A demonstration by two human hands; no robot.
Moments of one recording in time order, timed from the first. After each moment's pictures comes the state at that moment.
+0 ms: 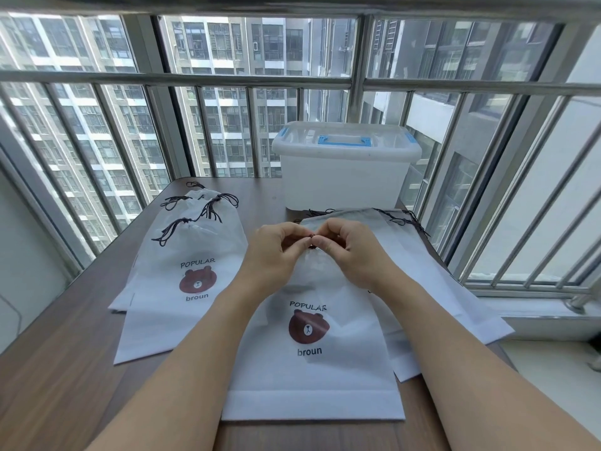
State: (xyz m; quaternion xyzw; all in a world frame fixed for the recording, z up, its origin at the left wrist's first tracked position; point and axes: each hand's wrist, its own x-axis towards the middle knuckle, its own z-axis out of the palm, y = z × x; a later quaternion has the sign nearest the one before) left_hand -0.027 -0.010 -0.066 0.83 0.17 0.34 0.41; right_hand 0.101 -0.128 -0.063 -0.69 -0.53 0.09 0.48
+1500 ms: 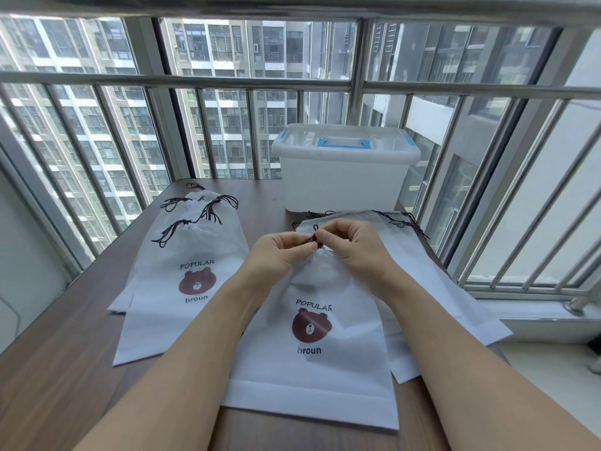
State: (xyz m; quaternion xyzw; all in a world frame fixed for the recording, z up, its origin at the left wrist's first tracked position) left_hand -0.029 -0.020 -0.061 0.64 0.19 0.22 0.71; right_hand 0.101 -0.126 -0.063 -0.63 -0.42 0.21 0.62
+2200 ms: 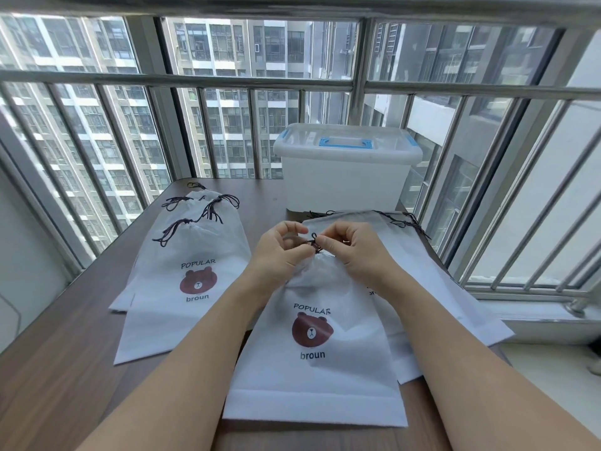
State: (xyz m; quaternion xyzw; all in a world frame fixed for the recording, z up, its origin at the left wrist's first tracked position) left_hand -0.023 -0.017 -0.064 0.65 0.20 0.28 0.68; right_hand 0.103 -0.128 -0.063 -0.68 -0.45 0.17 0.55
